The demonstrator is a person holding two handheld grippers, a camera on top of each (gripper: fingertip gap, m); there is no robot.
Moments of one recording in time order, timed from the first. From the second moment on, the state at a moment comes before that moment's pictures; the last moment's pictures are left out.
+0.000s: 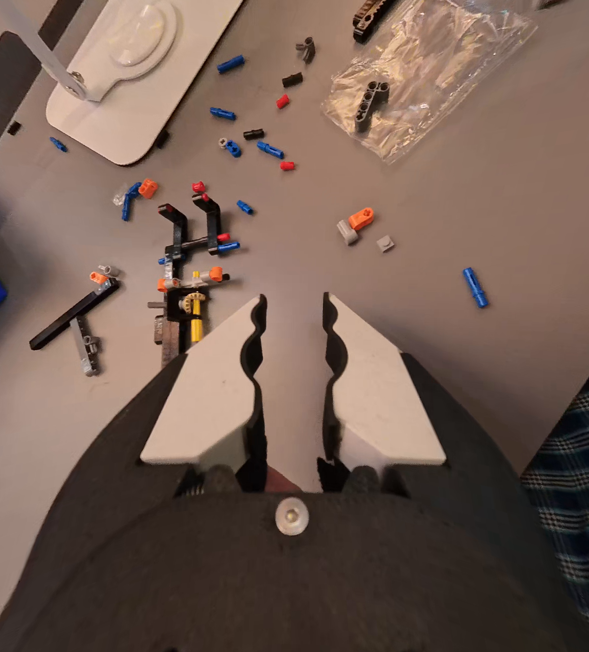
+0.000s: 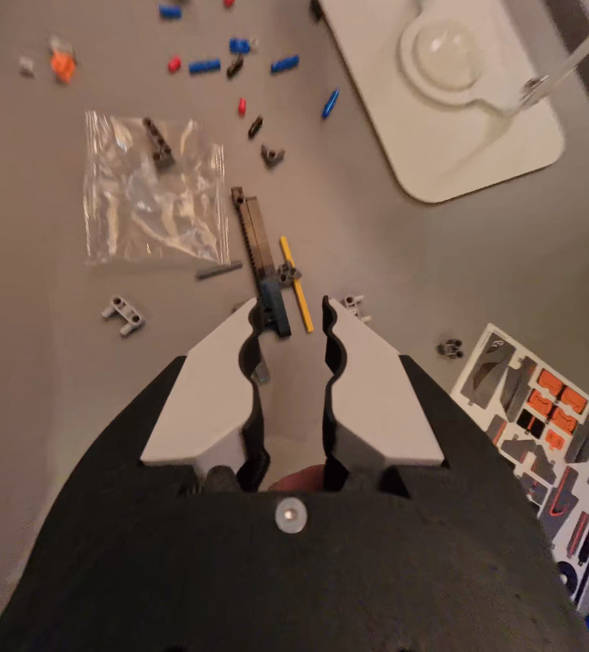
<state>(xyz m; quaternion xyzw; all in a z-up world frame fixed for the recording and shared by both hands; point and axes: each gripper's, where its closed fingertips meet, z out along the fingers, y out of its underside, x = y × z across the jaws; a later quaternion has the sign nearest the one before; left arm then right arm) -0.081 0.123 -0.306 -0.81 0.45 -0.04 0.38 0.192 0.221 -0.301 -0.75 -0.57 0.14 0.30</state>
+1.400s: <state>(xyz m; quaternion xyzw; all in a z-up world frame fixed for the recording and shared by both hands) 0.033 0.152 -0.297 -0.73 0.55 -0.08 0.39 0.186 0.218 -0.334 -0.70 -0.61 0.22 0.30</state>
